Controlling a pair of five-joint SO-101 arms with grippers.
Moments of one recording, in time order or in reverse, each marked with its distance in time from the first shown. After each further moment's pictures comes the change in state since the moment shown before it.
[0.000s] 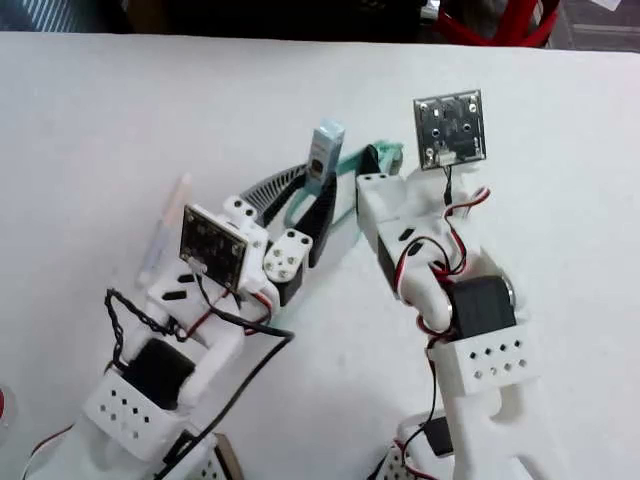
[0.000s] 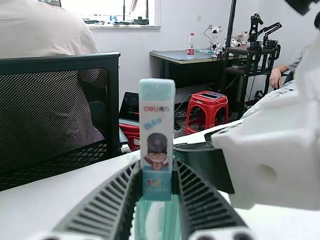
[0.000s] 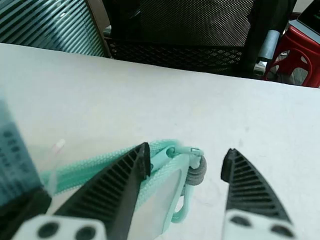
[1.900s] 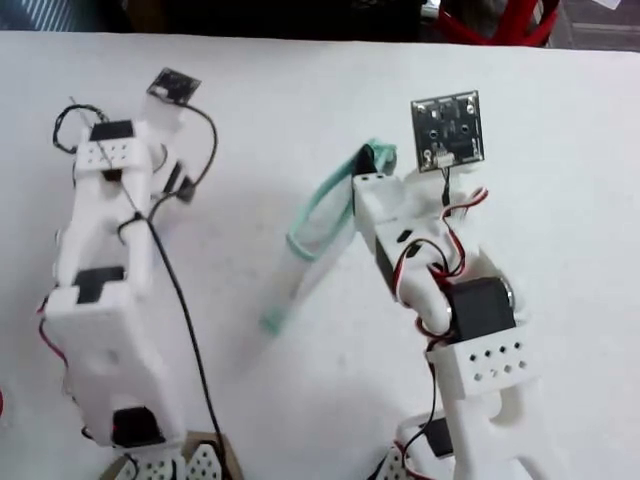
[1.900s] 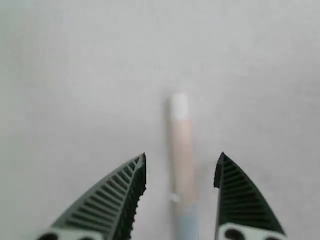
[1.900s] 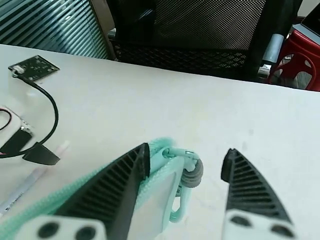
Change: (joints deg) left arm -42.5 97.8 -78.6 50.4 -30.3; right arm -0.1 0.1 -0.6 0.1 0.0
